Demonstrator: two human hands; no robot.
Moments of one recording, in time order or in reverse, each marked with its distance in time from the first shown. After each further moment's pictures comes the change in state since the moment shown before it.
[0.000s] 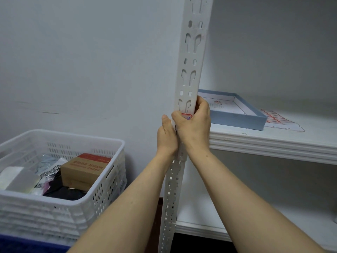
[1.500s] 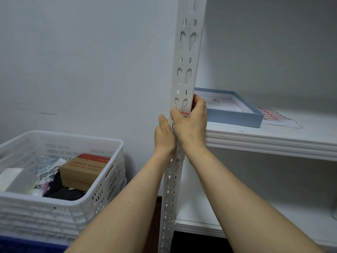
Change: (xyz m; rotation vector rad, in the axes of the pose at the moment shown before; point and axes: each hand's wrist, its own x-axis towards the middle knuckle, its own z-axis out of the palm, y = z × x) left_hand -0.017 0.019 0.003 0.138 0.010 0.037; right_hand 0.001 -0.002 0.002 0.064 0.005 0.019
